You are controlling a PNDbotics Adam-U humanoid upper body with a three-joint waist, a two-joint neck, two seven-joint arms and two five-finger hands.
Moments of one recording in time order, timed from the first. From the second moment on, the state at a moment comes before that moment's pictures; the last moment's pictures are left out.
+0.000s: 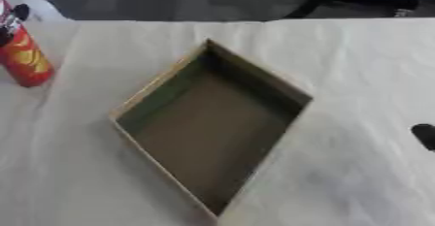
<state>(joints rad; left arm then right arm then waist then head) -1.04 0.59 0.12 -0.83 0.04 -0.05 0.39 -0.16 -0.66 -0.08 -1.98 -0.36 -0.05 -0.27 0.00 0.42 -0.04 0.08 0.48</state>
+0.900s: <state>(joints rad) -1.04 0.59 0.12 -0.81 0.14 -0.07 0.38 -0.16 -0.66 -0.08 -1.98 -0.35 -0.03 -0.28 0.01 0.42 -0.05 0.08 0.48</state>
